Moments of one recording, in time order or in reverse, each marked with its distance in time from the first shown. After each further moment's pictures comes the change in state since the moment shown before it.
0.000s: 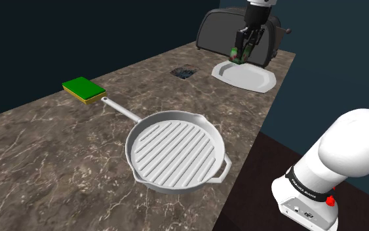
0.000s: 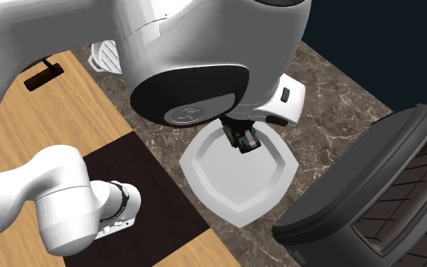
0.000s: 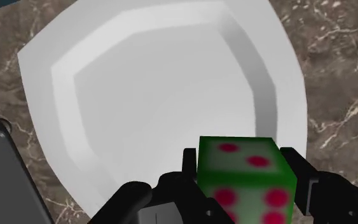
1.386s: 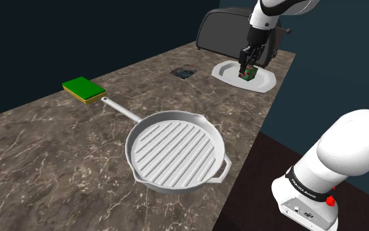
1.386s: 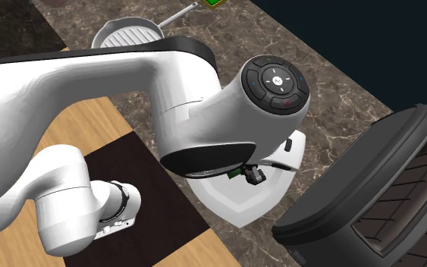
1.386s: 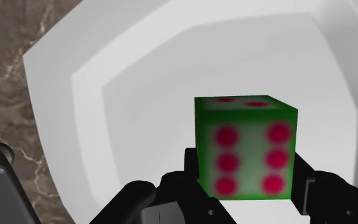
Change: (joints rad) arm -0.038 0.026 -0.083 -0.148 -0.038 0.179 -0.098
